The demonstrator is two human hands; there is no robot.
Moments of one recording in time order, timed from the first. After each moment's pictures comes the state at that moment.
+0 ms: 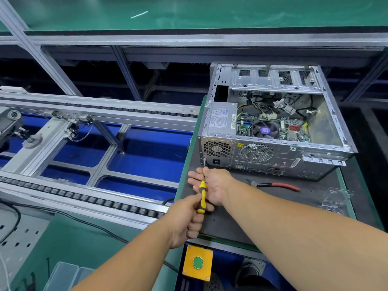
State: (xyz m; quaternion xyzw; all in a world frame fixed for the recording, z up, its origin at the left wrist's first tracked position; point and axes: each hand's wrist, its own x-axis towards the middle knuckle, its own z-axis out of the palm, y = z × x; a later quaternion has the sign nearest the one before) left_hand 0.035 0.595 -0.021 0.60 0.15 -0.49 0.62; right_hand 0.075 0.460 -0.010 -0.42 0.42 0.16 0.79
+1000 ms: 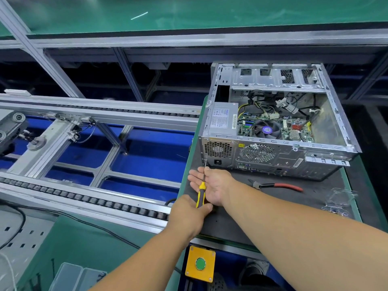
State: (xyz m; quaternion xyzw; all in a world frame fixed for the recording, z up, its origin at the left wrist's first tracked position) left_hand 0.028 0.583 -0.027 0.86 0.10 -0.24 0.43; right_hand 0.082 0.460 -0.018 -0.35 0.43 0.14 0.82
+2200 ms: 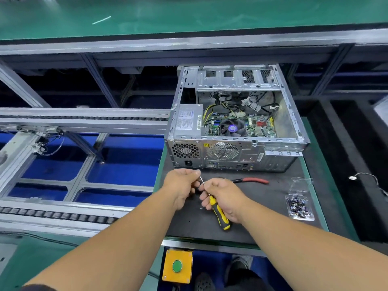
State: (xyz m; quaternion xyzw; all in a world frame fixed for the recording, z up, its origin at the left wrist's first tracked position) left_hand 0.080 0.495 -0.017 0.72 0.11 -0.31 0.61; right_hand -0.007 0.379 -0.034 -0.58 0.28 0.11 0.75
